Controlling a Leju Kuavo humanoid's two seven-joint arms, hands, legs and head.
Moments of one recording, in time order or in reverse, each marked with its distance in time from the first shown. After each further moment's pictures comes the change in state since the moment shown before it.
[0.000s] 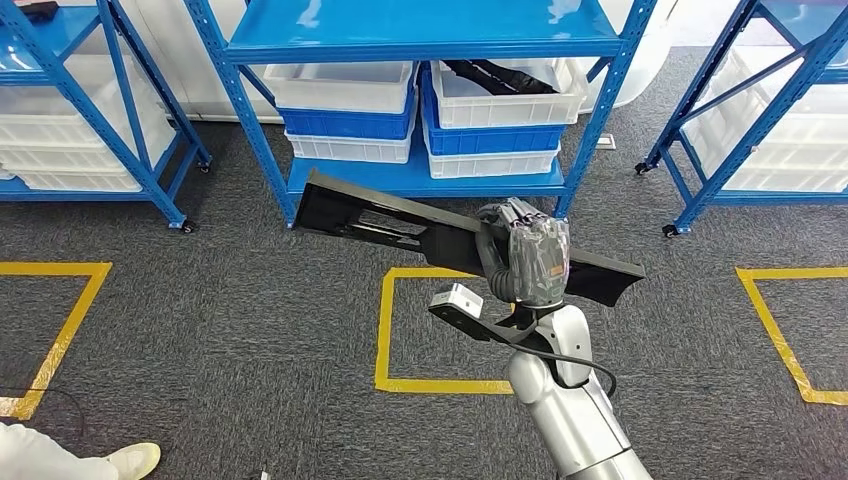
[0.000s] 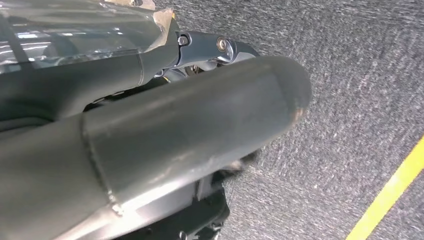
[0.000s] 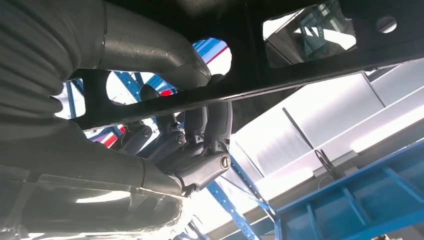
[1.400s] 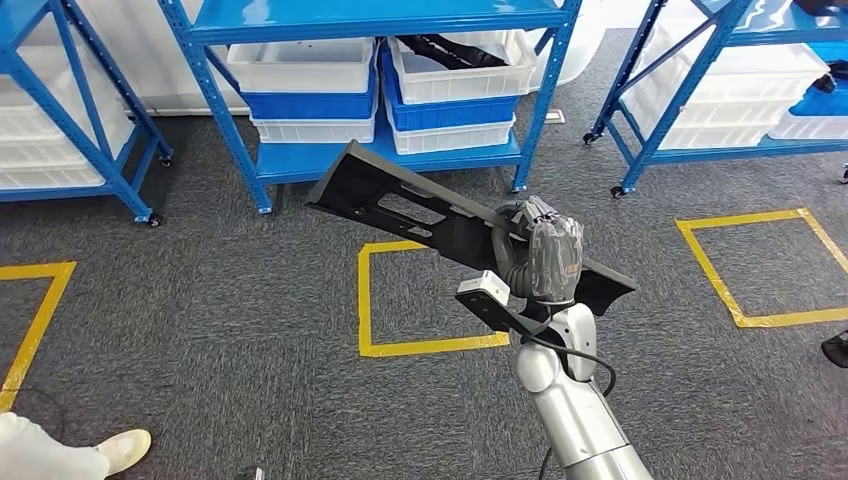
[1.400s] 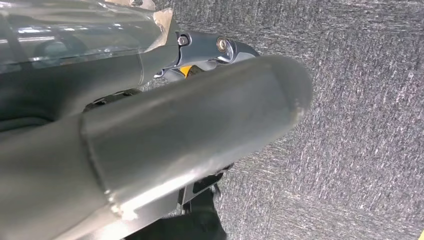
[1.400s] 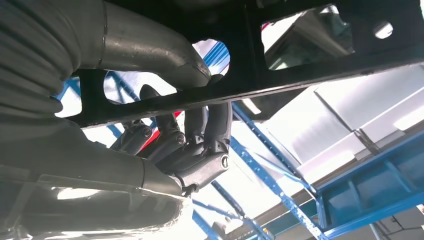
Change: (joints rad) left arm 0.002 0.010 0.007 -0.004 -0.016 0.034 -0.046; right arm -0.027 0.028 -0.067 0.089 -0.206 0.006 -0.123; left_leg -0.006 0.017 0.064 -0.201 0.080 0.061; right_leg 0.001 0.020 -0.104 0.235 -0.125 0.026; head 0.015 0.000
